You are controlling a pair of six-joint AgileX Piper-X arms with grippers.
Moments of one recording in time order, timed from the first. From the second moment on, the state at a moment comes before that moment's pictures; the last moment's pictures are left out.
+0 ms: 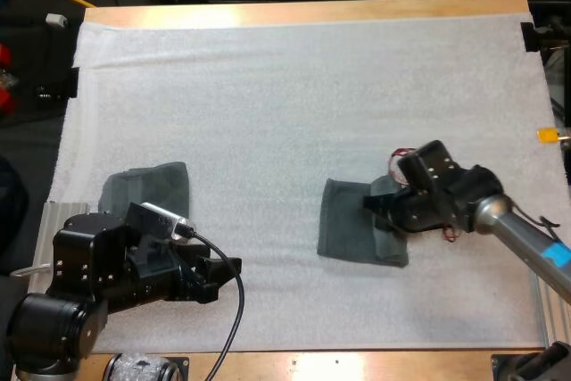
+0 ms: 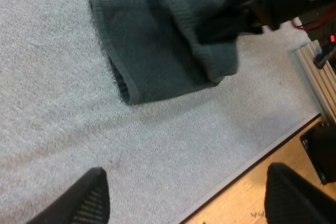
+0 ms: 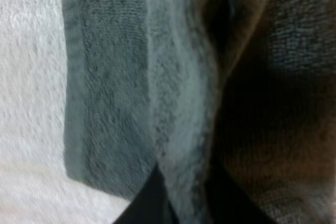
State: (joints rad) left arm -0.16 0.63 -0.89 1.28 0.66 -1.85; right arm 0.55 1.45 -0.86 0.73 -0.27 -1.15
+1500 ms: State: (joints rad) left arm -0.16 0.63 -0.89 1.28 0.66 -1.85; right arm 0.72 1.60 -0.86 0.36 -0.49 -0.90
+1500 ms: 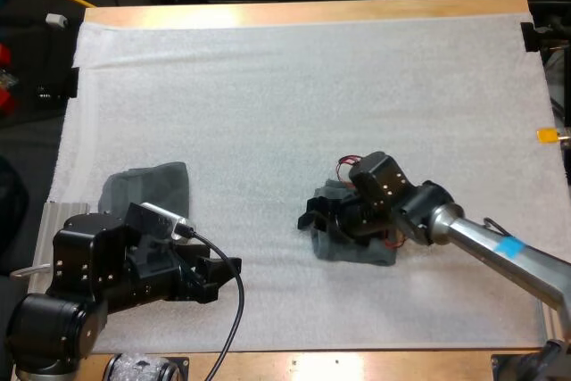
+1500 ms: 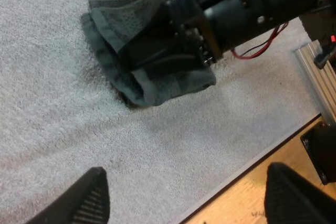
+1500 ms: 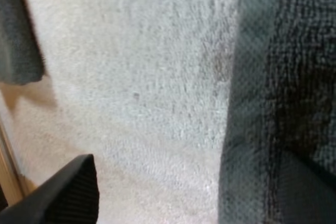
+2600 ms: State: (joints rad) left arm -0.16 0.63 -0.81 1.28 0.66 -1.85; right arm 0.72 1.14 -0.86 0.56 -0.33 -1.06
